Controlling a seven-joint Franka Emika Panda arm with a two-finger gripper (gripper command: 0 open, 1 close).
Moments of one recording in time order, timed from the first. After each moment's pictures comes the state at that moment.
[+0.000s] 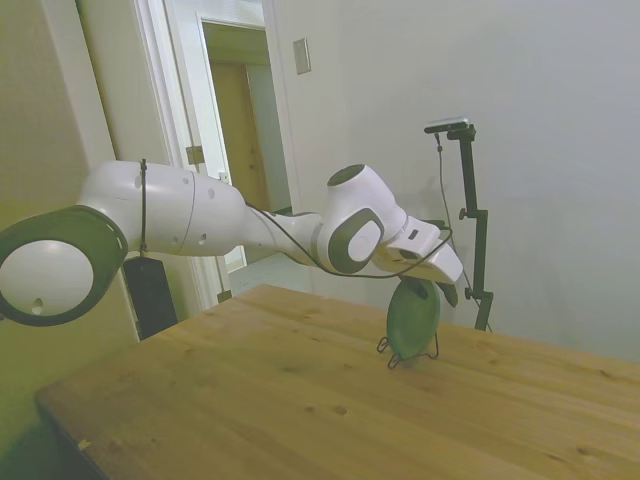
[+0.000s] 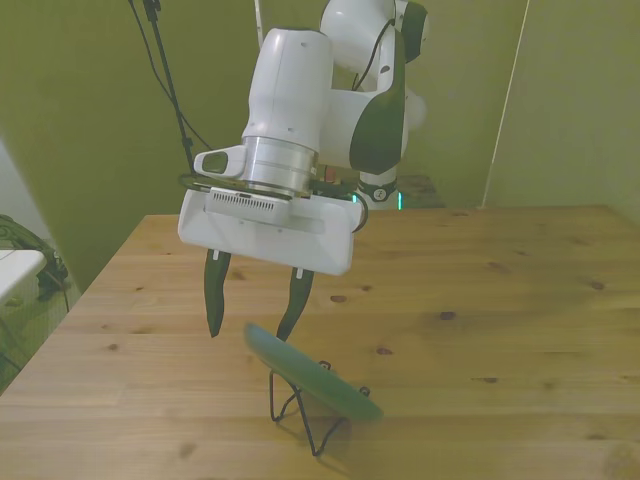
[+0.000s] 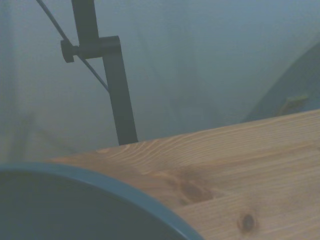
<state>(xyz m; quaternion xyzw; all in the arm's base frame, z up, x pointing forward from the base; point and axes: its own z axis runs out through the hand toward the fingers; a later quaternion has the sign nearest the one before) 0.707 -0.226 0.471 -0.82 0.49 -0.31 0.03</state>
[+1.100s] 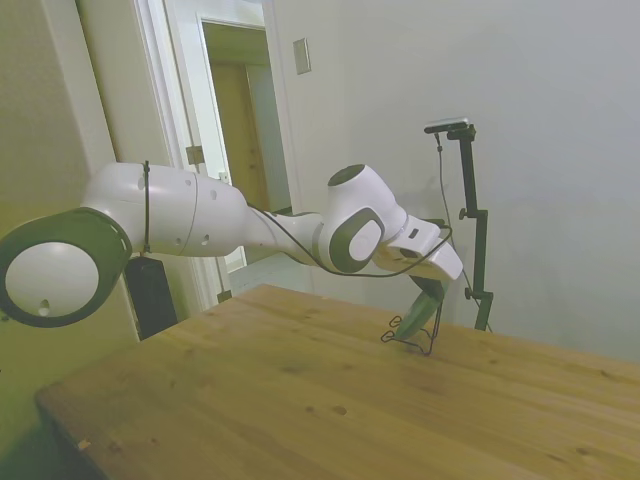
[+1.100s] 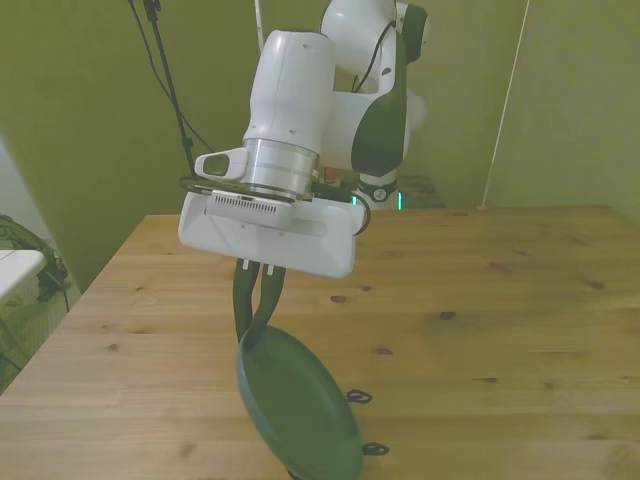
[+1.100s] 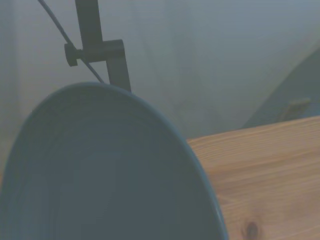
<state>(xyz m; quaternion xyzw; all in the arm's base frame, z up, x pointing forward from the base) 0.713 -0.223 0.475 -0.82 0.48 -0.31 0.03</state>
